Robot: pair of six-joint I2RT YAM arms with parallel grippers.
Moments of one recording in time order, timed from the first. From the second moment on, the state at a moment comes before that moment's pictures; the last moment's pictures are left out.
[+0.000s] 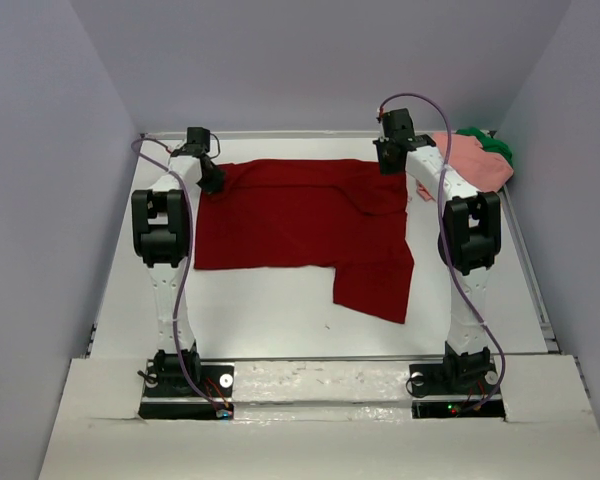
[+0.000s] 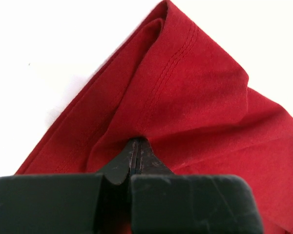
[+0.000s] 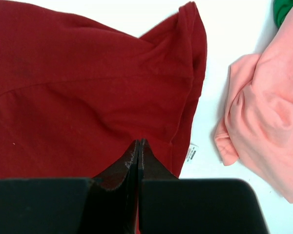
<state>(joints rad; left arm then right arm) -0.02 2.32 1.88 -0.59 -0.08 -0.82 0.24 2.20 1.95 -0.60 0.23 0.01</state>
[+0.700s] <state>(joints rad) -0.03 2.14 1.71 -0.57 -0.15 -0.79 0.24 2.07 1.86 -0.60 0.20 0.04</state>
